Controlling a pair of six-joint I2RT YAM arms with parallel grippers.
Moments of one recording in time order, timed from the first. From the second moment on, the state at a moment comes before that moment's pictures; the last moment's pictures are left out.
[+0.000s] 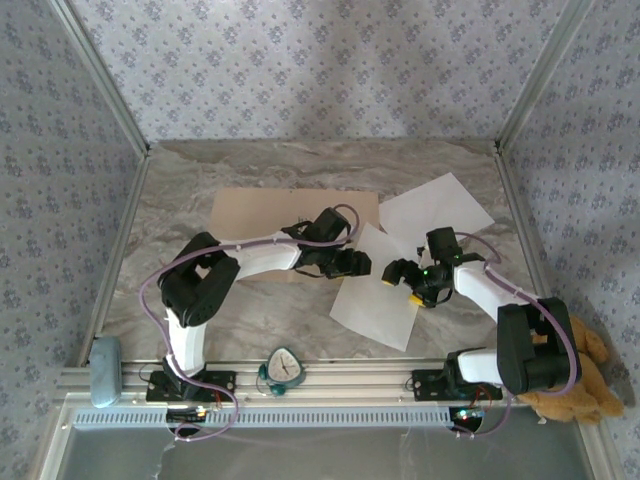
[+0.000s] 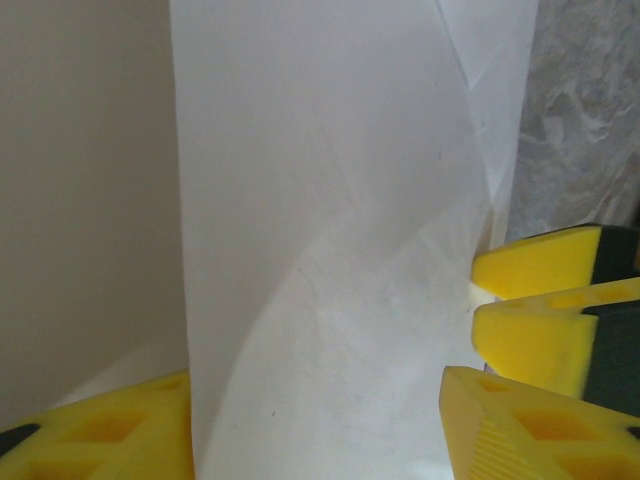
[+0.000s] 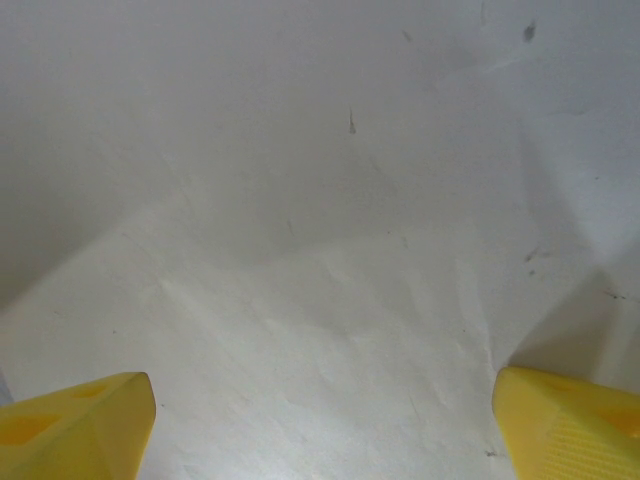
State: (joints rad) left arm -0.86 1.94 1.26 -0.26 0.43 -0.76; right arm 0.17 1.32 0.60 -0.51 -0.44 0.59
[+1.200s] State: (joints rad) left arm -0.85 1.95 1.32 -0.40 0.44 -0.71; right arm 0.17 1.25 0.63 -0.53 -0.53 0.56
